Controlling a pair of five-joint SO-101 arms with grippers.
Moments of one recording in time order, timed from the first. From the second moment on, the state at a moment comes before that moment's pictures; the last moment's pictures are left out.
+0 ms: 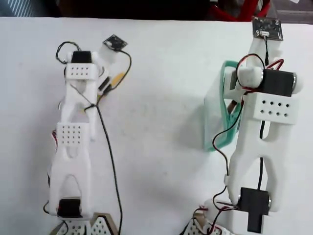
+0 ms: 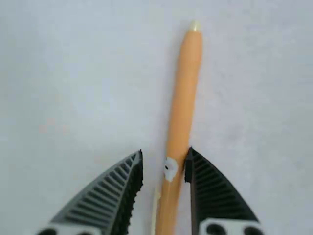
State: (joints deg) left arm -5.9 72.7 -78.9 94.5 -33.8; right arm 5.5 -8.6 -13.6 95.6 3.6
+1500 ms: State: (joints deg) left arm 36.9 -24.3 -58.0 102.4 -4.7; right arm 3.3 -8.6 -13.6 96.7 3.6
